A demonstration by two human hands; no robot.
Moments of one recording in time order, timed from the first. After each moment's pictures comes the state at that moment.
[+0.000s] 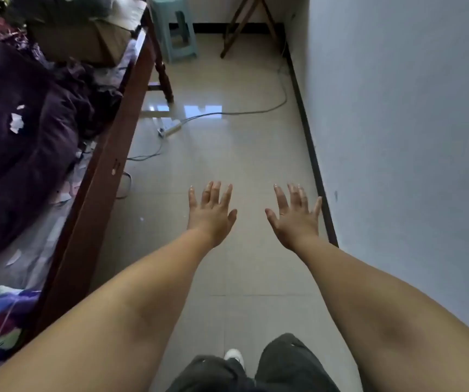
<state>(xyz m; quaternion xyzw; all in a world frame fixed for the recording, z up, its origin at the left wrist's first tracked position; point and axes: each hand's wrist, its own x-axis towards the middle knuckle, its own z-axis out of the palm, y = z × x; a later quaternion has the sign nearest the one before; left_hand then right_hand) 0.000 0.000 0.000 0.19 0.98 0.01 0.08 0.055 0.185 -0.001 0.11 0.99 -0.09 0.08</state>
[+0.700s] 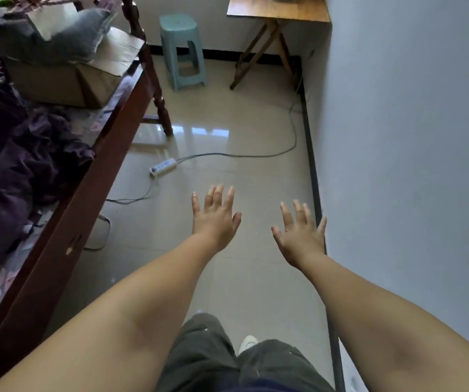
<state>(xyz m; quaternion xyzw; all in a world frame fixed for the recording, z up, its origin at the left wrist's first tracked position) -0.337 0.152 0.015 0.12 0.99 0.06 0.07 -0.281 0.341 -0.004 0.09 0.99 -0.06 0.10</state>
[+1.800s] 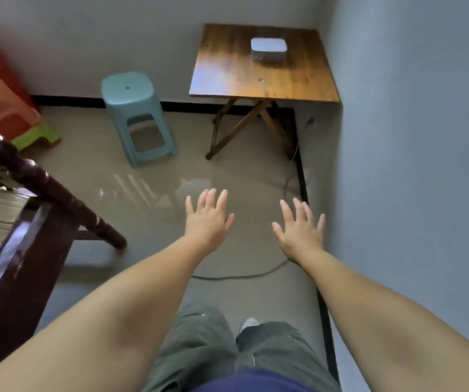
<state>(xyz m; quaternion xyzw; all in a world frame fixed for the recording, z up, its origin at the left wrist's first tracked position) -1.176 0.362 0.018 0.15 0.98 0.06 0.10 -1.115 0.564 0.002 0.13 0.98 -0.08 0.11</state>
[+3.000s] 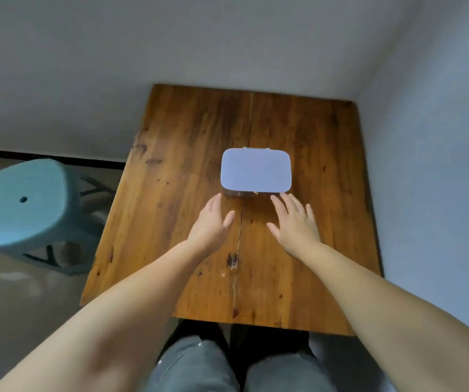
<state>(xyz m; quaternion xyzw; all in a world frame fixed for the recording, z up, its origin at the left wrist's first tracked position) -2.009 0.677 -0.048 0.00 0.93 0.31 0.21 -1.978 0.871 -0.052 0.01 0.99 -0.07 0.12</state>
